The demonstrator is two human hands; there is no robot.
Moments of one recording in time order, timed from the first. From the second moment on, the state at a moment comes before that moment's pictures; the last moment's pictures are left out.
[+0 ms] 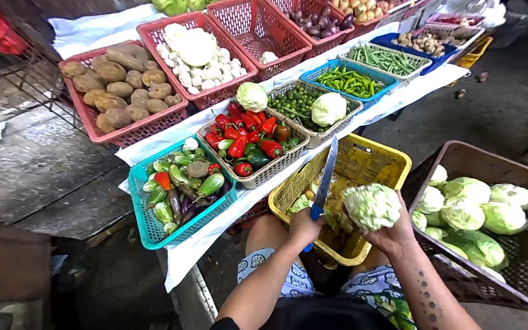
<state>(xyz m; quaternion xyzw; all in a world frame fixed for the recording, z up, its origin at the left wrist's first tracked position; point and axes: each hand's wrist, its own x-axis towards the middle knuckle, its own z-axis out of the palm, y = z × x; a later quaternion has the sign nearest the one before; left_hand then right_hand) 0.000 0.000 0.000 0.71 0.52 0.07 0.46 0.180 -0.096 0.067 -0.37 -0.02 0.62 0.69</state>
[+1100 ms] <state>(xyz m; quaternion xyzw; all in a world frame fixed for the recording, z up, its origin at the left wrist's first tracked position) -0.008 0.014 -0.059 0.86 0.45 -0.01 0.25 0.461 -0.227 -0.070 -0.95 -0.11 0.15 0.25</state>
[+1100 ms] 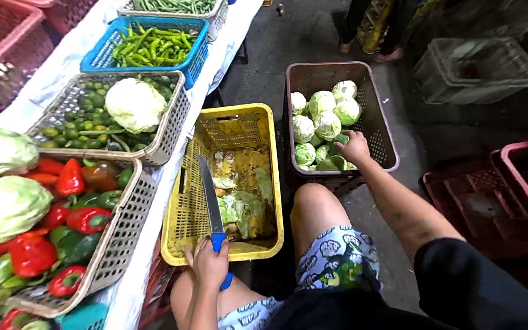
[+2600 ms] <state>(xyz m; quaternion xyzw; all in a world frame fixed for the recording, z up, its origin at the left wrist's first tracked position) -0.004 0.028 -0.066 0.85 0.47 -0.04 0.24 0.543 -0.189 -0.162 -0.98 -0.04 0.21 -0.05</state>
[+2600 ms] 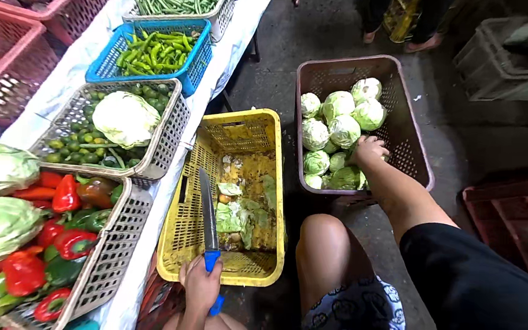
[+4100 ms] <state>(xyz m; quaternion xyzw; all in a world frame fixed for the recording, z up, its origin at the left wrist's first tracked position) 0.000 -0.056 0.015 0.69 0.45 0.06 0.56 0.239 -0.156 -0.012 -0.44 -0.01 0.55 0.71</state>
